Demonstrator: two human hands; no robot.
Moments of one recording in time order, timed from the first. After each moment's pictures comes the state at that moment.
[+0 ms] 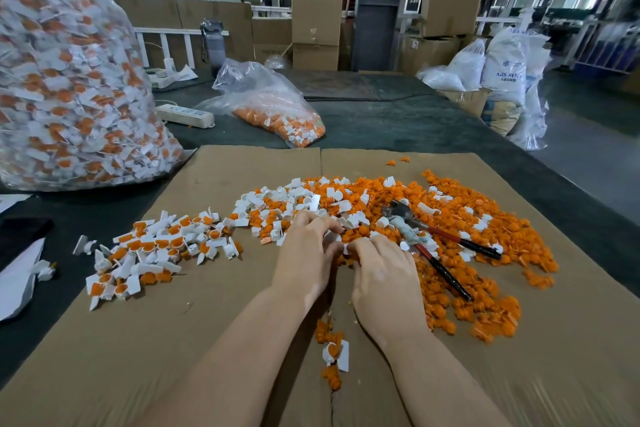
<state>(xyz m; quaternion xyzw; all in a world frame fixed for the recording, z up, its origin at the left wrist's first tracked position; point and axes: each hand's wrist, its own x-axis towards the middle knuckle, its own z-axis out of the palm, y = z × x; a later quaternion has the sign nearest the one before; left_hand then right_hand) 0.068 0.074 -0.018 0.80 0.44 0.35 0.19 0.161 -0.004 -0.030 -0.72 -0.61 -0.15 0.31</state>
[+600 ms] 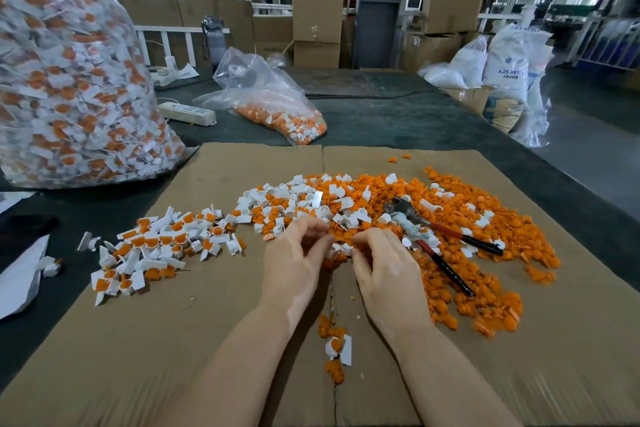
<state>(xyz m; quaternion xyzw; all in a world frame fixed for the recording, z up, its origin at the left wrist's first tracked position) 0.048 0.056 -0.018 0.69 0.42 0.47 0.36 0.162 -0.004 -0.025 -0.65 -0.62 -0.09 0.43</state>
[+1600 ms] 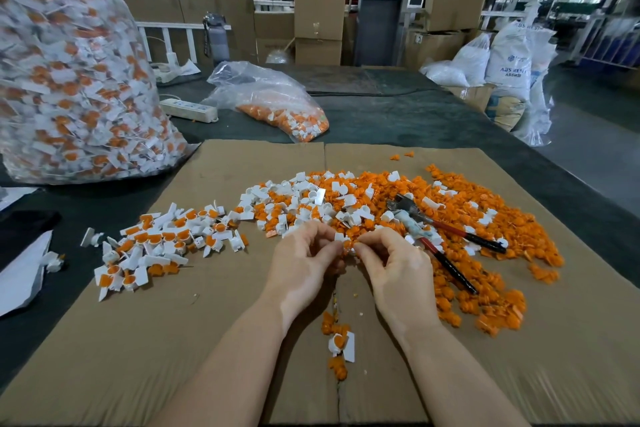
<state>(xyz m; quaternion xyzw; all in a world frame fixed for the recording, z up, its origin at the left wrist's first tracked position) 0.045 0.054 -0.018 0.68 0.39 0.40 0.48 0.166 -0.007 -0.024 -0.65 -0.57 0.01 0.51</state>
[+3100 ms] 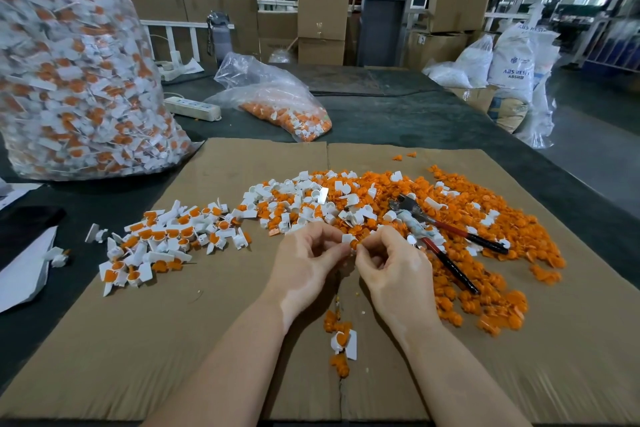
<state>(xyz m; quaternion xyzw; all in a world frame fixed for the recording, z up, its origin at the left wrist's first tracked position) 0.041 0.049 -0.013 0.69 0.36 0.40 0.49 0.163 -0.009 -0.022 -0.65 -0.59 -0.01 0.49</state>
